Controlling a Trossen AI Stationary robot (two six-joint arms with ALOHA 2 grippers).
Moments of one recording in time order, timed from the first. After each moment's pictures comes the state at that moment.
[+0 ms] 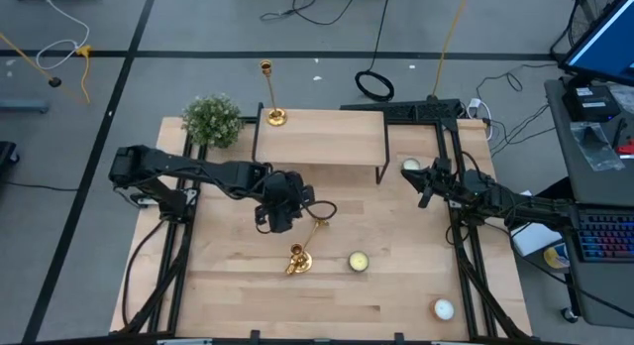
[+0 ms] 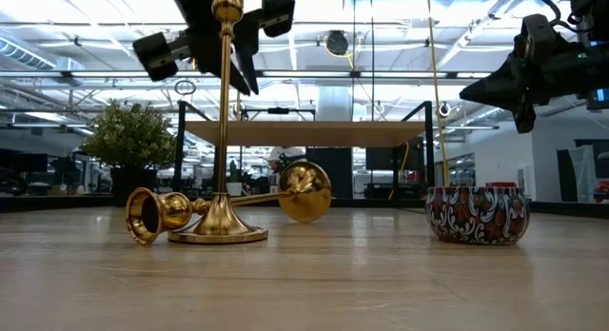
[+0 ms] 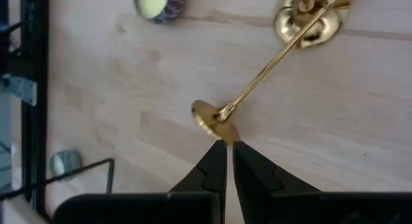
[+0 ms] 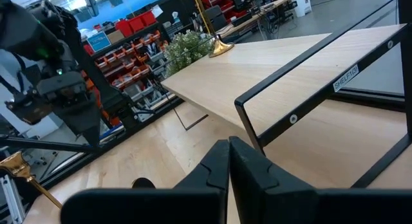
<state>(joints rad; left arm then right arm) -0.04 1.56 1.20 -0.63 0.12 1.35 -0.16 0.07 0.10 -0.08 0.26 0.49</state>
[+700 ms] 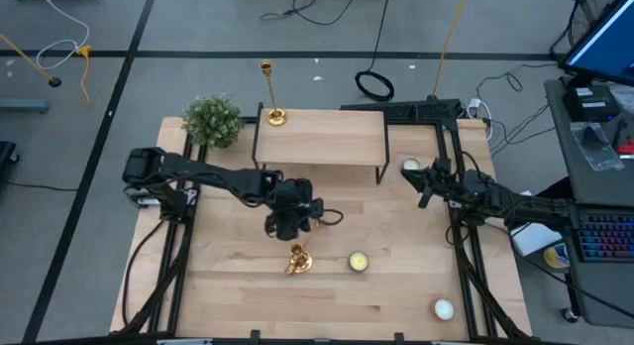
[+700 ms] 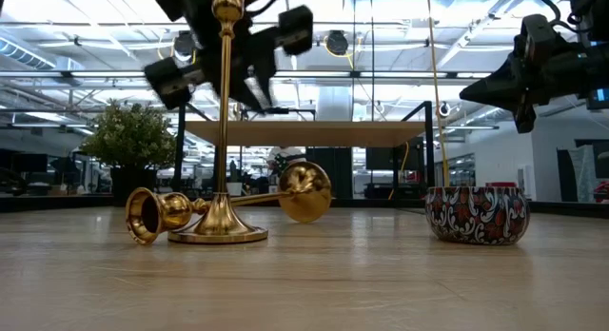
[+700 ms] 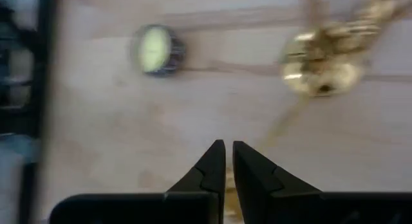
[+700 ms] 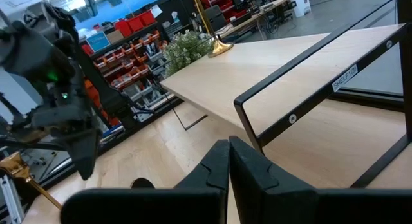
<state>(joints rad) -0.04 1.67 1.16 -0.46 0.31 1.39 -0.16 0.07 0.10 -0.09 0.26 0.49</state>
